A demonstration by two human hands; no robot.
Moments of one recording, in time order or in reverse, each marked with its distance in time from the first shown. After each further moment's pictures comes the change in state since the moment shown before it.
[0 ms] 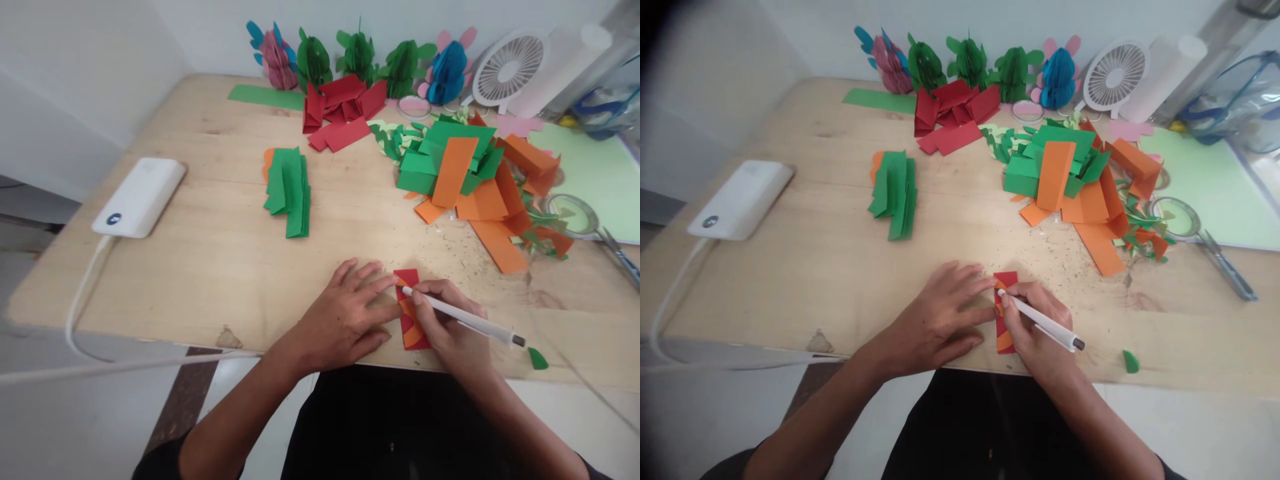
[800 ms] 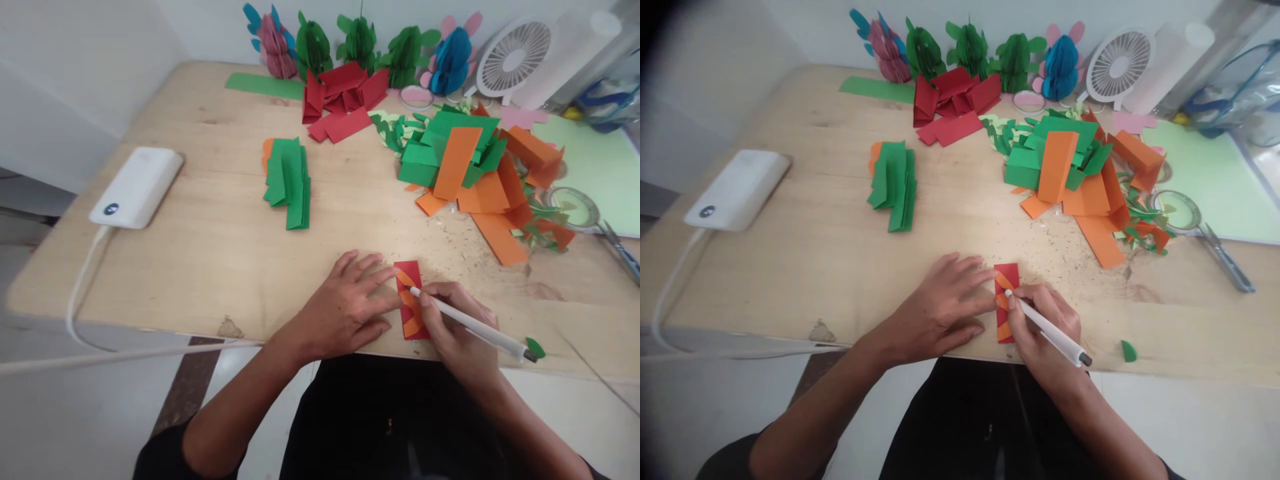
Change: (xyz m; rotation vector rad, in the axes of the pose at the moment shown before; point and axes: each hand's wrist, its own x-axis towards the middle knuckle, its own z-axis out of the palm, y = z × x) left_hand 0.001 0.000 -0.001 -0.007 -0.019 -0.018; right_hand -0.013 -0.002 -0.006 -0.033 0.045 -0.023
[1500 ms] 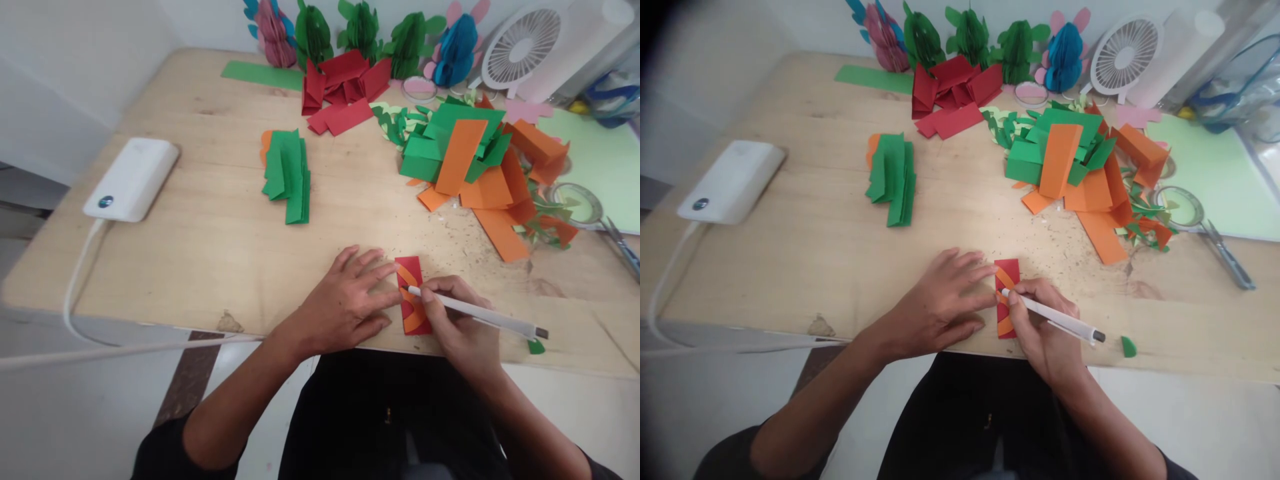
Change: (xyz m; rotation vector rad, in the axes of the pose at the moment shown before) left_hand 0.000 0.000 0.000 0.001 -0.010 0.000; right_hand 0.004 -0.002 -0.003 0.053 -0.056 0.097
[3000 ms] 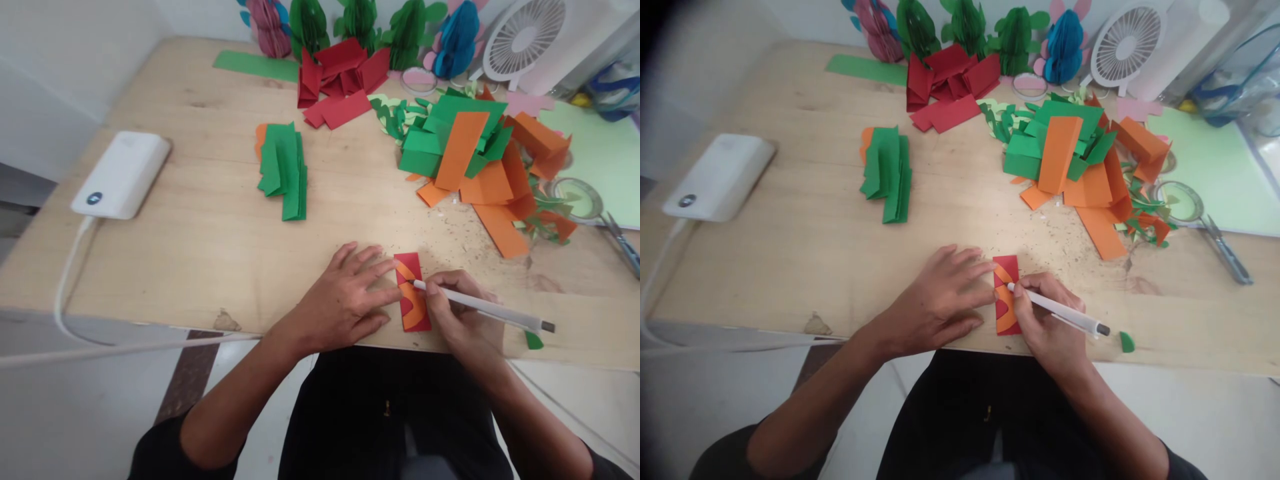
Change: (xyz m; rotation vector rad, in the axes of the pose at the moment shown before) left_hand 0.000 -0.001 0.002 0.003 0.000 0.007; right_hand 0.003 0.006 -0.002 -0.082 0.047 -0.059
